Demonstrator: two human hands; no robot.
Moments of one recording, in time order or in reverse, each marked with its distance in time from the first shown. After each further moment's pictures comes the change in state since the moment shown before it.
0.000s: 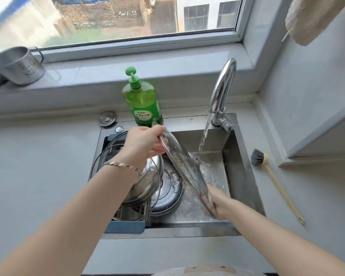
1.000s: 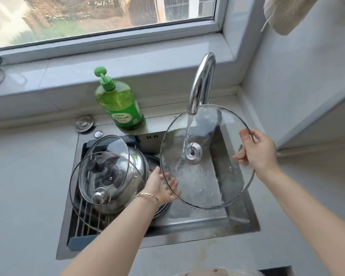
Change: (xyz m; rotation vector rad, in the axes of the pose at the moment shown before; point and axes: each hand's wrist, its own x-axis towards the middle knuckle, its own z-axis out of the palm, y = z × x) left_hand 0.057 -0.130 0.056 -0.514 -0.086 -0.708; right_hand -0.069 -0.100 -0.071 -0.163 0.401 -1.062
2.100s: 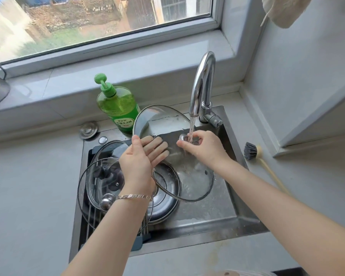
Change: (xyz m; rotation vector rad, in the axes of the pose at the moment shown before) left_hand -0.084 0.042 0.033 0.047 0.086 0.857; right_hand -0.005 -0.014 0.096 -0.436 -0.339 -0.049
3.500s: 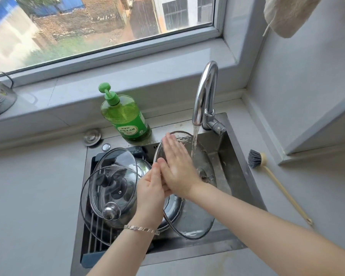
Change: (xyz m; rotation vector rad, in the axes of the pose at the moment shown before) left_hand -0.017 -0.027 -0.017 0.231 -0.154 -0.079; right_hand -0.014 -0.014 0.066 -0.255 -0.088 -0.395
